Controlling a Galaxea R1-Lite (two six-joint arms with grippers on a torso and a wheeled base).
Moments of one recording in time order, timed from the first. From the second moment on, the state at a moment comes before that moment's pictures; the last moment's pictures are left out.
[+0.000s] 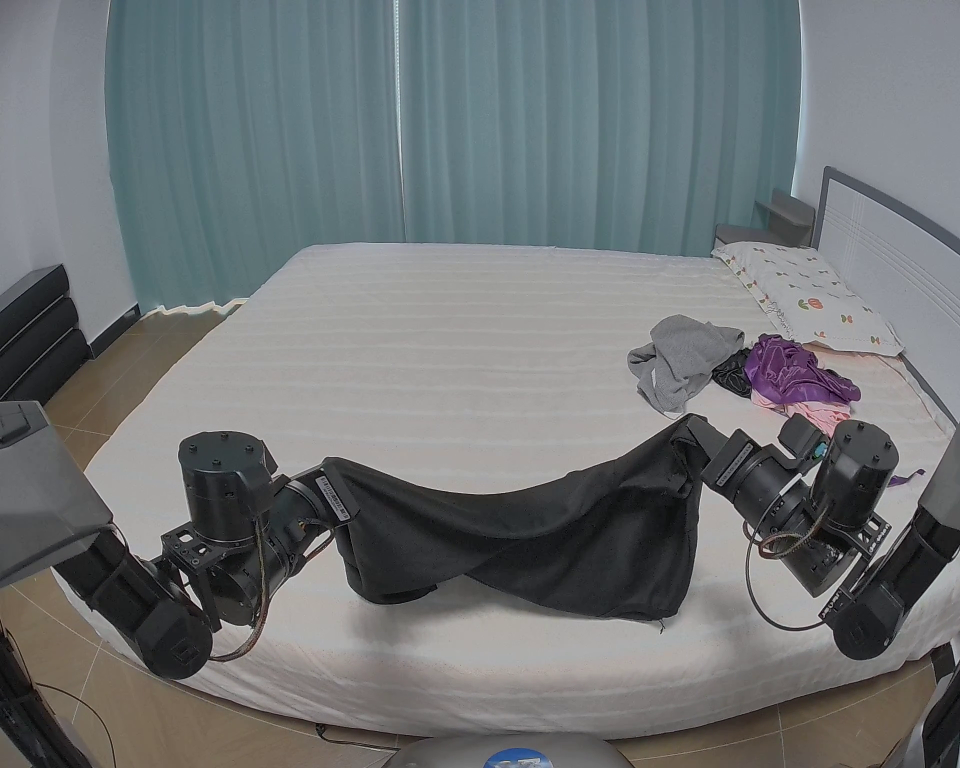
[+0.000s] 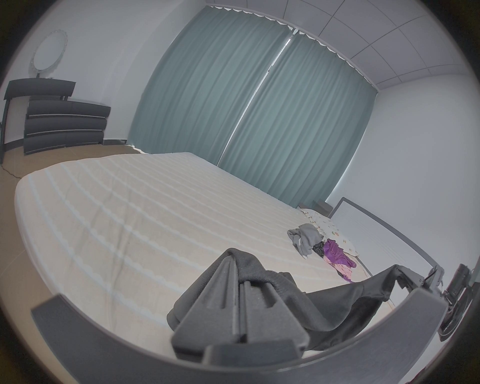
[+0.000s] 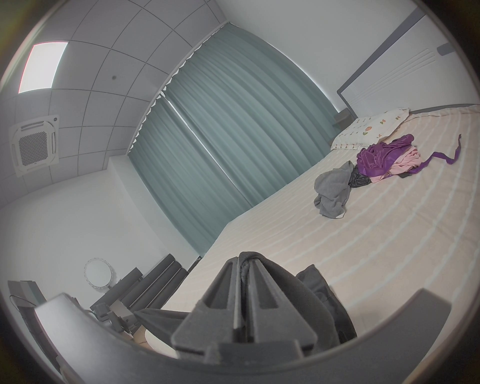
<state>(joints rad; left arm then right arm) -0.48 1.91 -0.49 -1.17 0.31 -0.58 0.45 1.92 -0.39 -1.53 -0.16 0.65</state>
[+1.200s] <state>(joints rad) -0.50 1.63 -0.53 -0.96 0.34 -0.60 0.42 1.51 -0.69 -1.22 -0.17 0.56</state>
